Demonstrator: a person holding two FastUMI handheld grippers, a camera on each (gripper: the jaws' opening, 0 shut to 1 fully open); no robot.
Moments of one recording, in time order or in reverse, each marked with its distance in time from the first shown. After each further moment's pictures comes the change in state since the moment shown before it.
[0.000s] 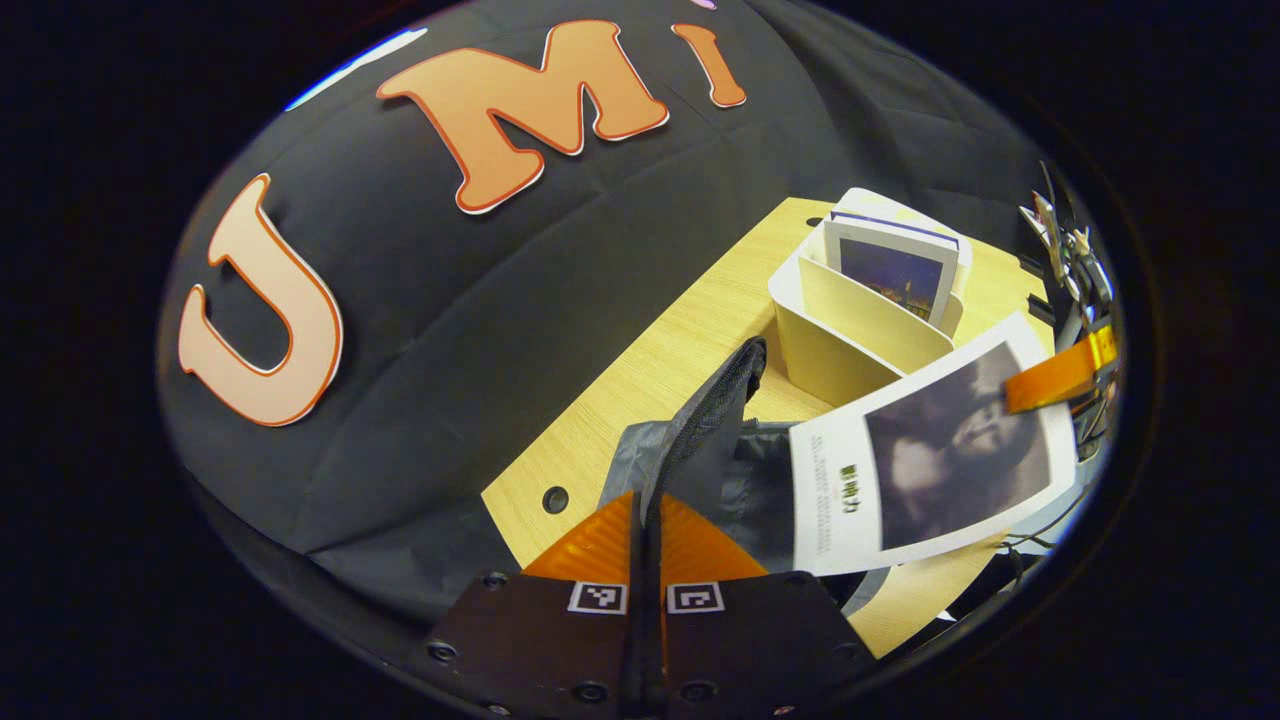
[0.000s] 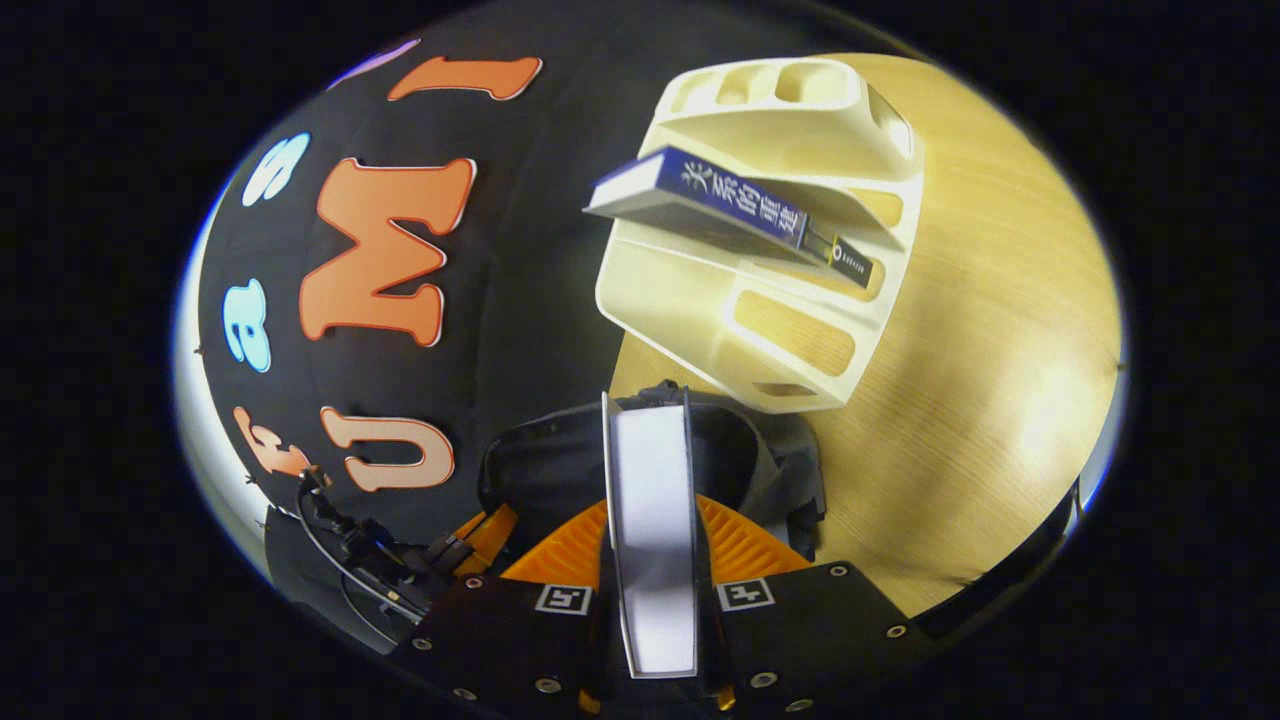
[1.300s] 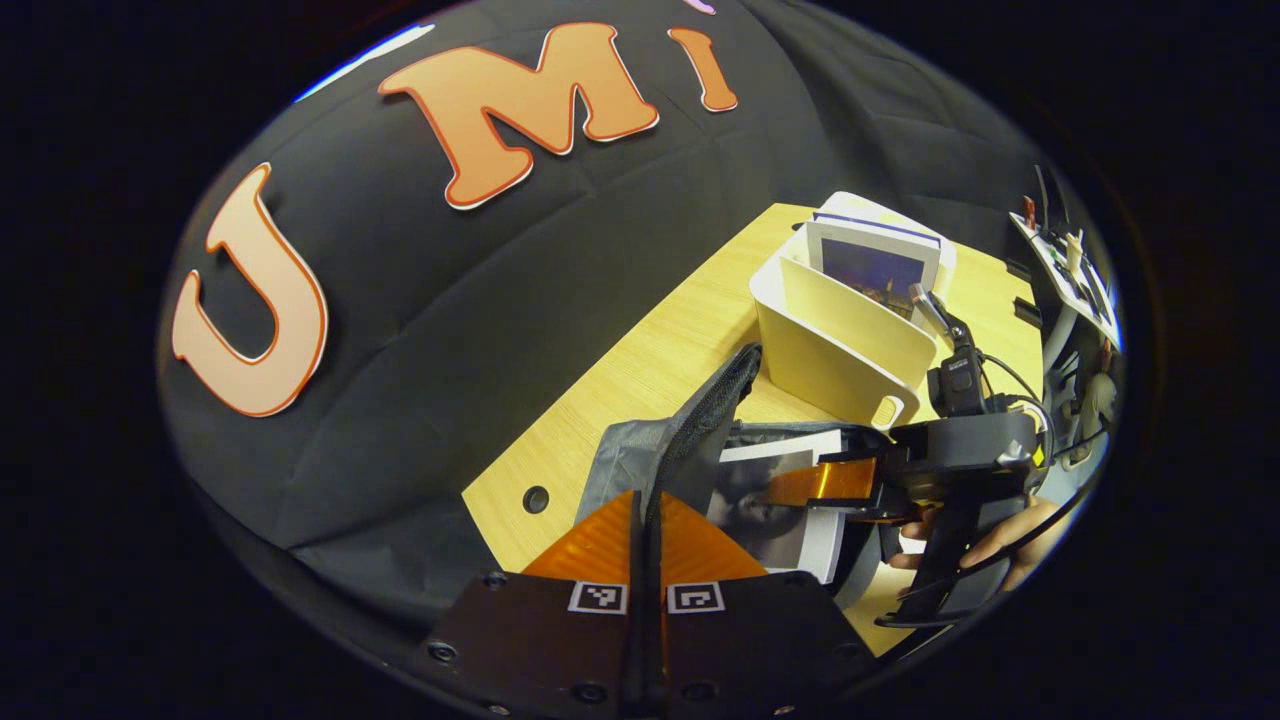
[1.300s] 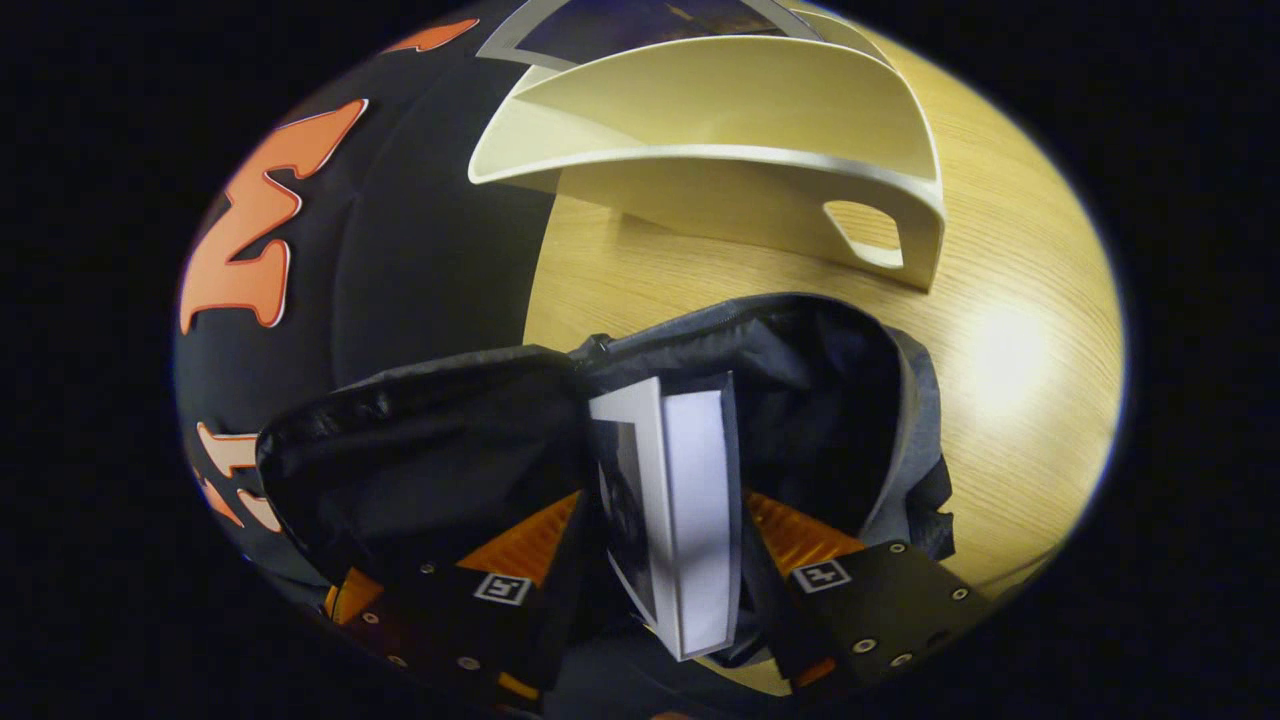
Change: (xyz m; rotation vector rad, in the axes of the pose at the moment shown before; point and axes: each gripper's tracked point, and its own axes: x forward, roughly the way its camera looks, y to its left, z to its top) left arm 0.004 -0.012 -0.012 -0.018 -0.018 -0.041; right arm 0.156 -0.018 -0.068 0.105 0.019 -0.274
